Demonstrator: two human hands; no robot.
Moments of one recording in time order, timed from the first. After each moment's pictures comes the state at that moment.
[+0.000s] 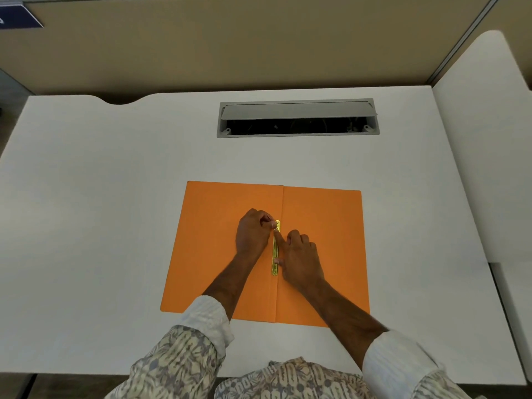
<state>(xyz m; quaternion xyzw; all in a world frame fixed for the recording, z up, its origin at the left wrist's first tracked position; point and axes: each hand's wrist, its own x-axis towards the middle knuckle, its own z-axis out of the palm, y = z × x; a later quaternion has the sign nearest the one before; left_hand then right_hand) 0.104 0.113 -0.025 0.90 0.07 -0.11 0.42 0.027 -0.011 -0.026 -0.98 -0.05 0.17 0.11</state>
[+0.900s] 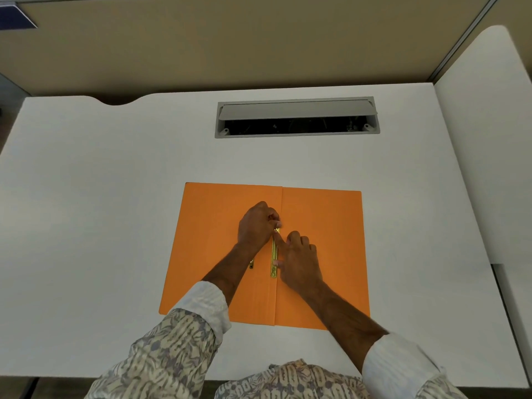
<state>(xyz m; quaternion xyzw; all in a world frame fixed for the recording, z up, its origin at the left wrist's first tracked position) 0.128 0.103 -0.019 0.92 0.00 -0.17 0.34 0.029 -0.009 -0.020 -0.98 -0.03 0.18 0.12</state>
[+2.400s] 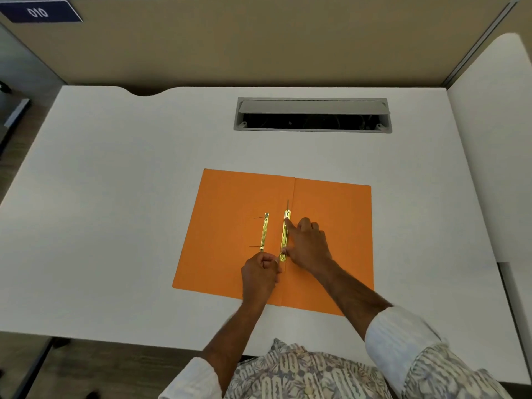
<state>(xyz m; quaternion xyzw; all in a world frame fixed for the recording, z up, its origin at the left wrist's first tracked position) -0.030 0.123 -0.013 0.77 0.28 -0.16 0.55 0.034 -0.013 -0.022 -0.97 -0.04 0.18 0.14</state>
